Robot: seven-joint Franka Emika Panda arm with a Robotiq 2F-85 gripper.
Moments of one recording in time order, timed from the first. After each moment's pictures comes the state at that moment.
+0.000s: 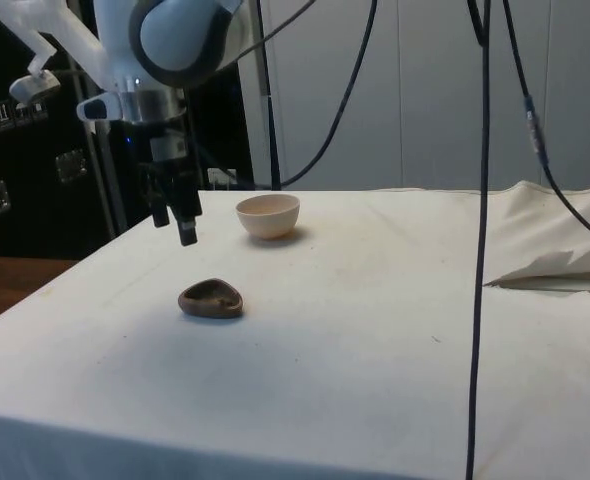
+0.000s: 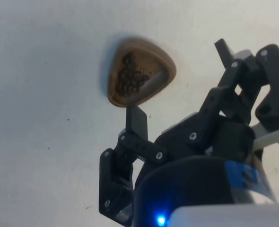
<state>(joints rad) 0.08 0.57 0.00 -1.74 -0.07 2.34 -0.79</state>
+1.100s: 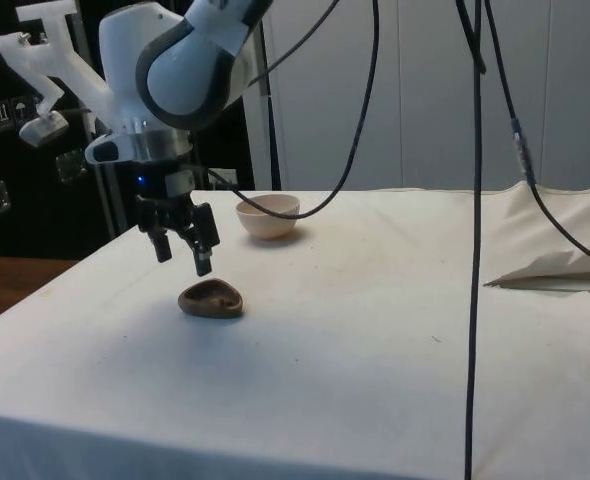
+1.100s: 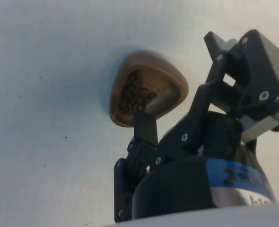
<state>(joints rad) 0.08 0.65 0.01 -1.73 -0.07 2.38 -1.02</state>
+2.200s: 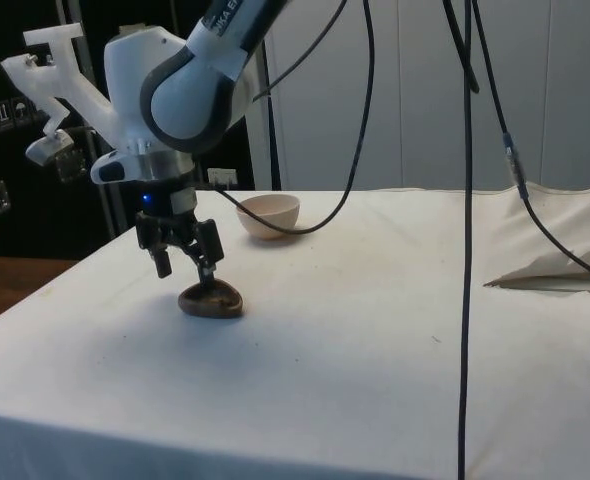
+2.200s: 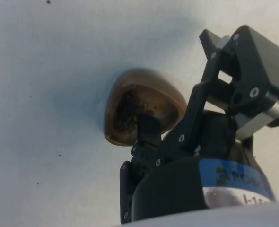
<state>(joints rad) 0.07 0.71 0.01 -1.71 -0.07 2.42 -1.11</state>
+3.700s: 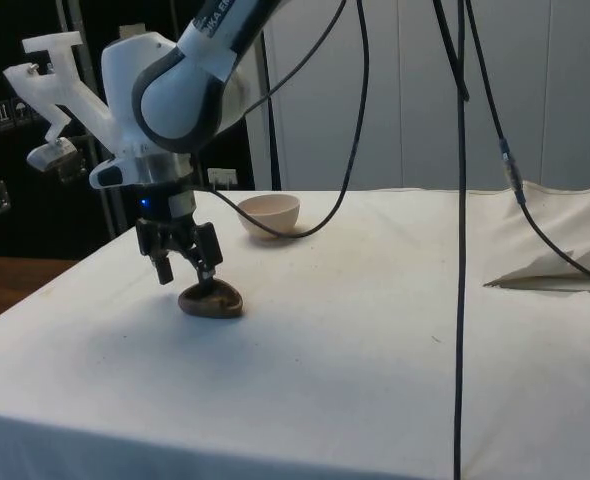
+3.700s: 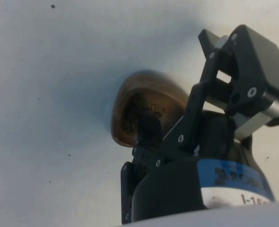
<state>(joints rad) 0.06 0.74 0.02 -1.67 -0.03 2.37 -1.12</state>
